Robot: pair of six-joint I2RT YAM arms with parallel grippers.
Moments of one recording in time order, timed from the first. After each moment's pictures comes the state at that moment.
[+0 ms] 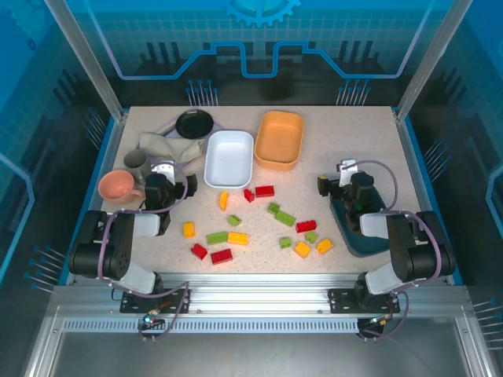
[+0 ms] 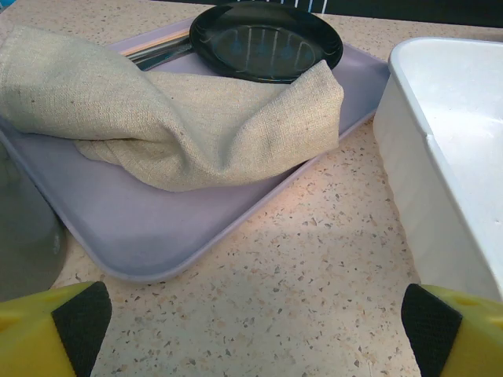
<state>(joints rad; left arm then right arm) -0.01 1.51 0.41 0.68 -0.03 -0.11 0.08 1.50 0.41 0.66 0.00 -0.06</state>
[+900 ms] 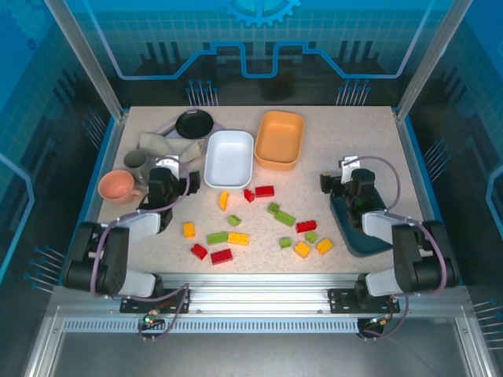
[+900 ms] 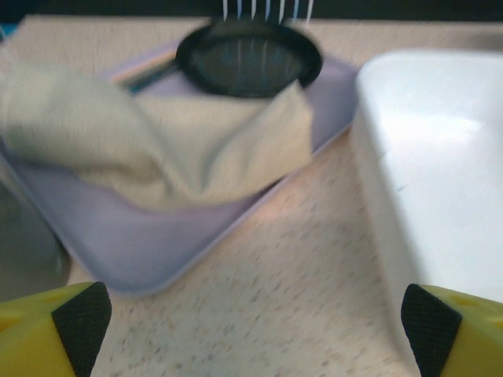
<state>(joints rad) -0.12 1.36 0.50 0.44 -0.13 -0.09 0.09 1.36 0.47 0.48 0.09 -0.06</state>
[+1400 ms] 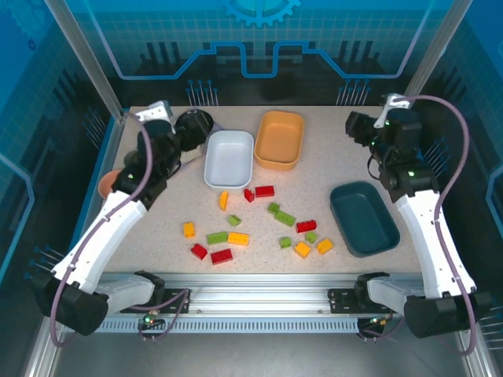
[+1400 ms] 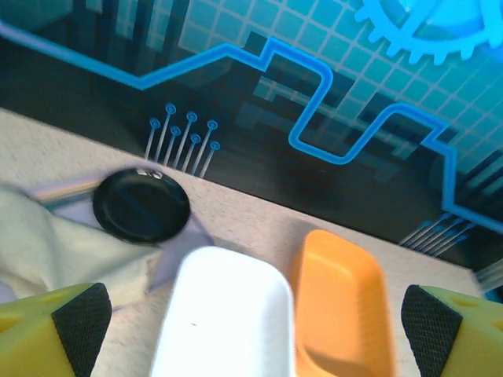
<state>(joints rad) -0.30 1.18 1.22 -0.37 -0.23 -0.60 0.14 1.18 1.32 -0.60 0.11 0.37</state>
